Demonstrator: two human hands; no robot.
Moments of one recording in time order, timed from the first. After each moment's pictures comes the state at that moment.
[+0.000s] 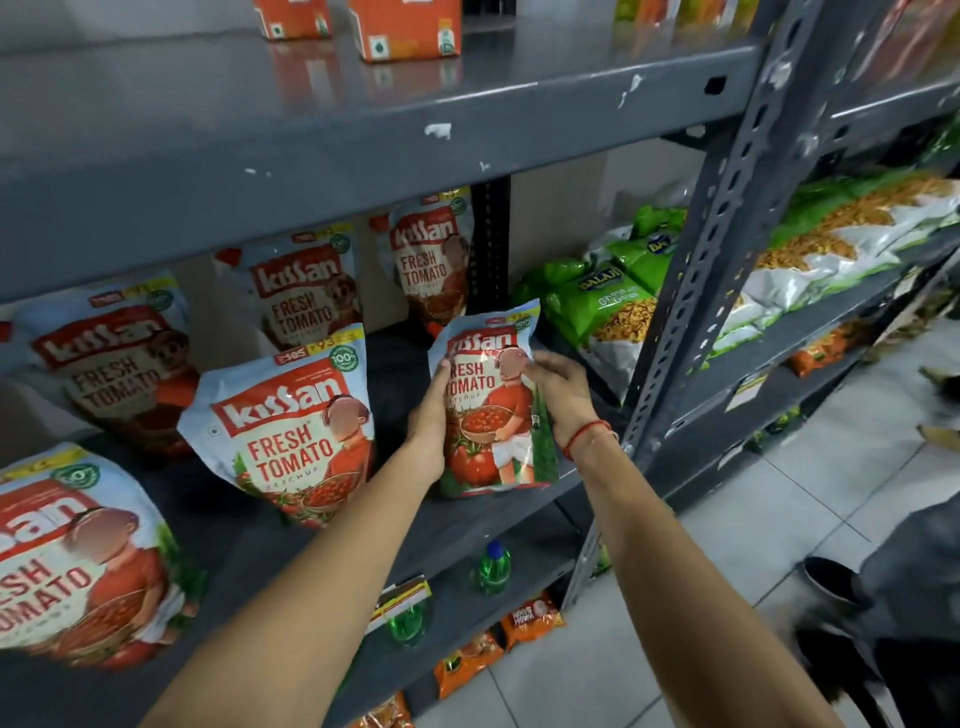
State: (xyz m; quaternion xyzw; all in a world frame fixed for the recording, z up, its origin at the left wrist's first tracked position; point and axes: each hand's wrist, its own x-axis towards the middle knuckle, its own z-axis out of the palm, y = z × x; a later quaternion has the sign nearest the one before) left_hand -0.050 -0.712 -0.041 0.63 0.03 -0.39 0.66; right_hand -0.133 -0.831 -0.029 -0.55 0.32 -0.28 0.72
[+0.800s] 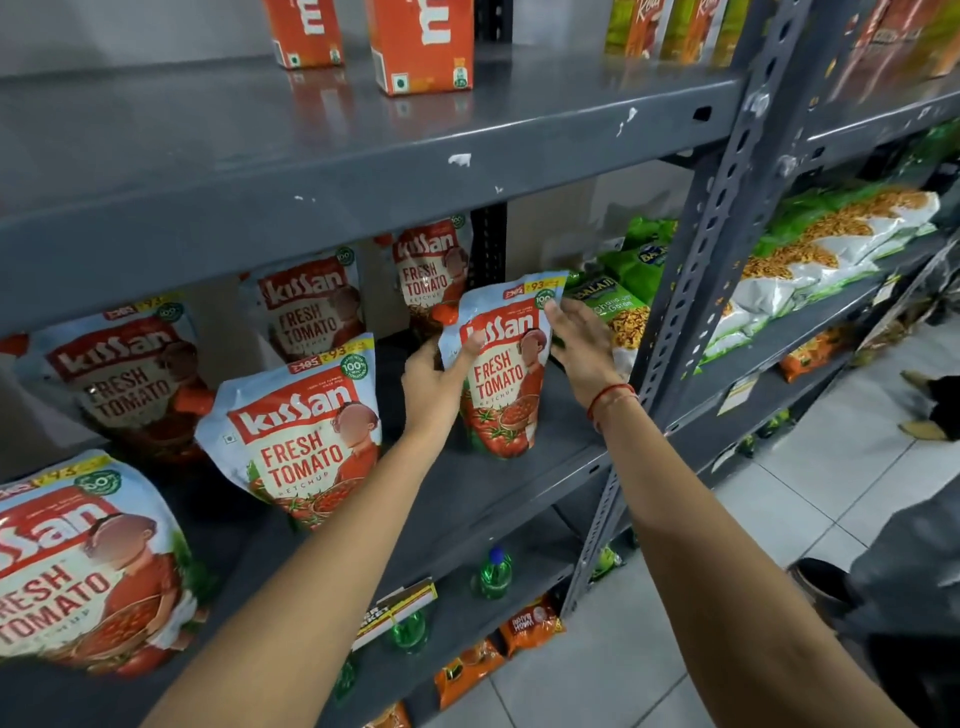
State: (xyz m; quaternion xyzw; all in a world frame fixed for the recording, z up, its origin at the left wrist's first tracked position) left_hand -0.057 -0.706 0.014 0.69 -0.24 -0.12 0.68; right_hand -0.130 -0.865 0.016 -0.59 0.26 -0.33 0.69
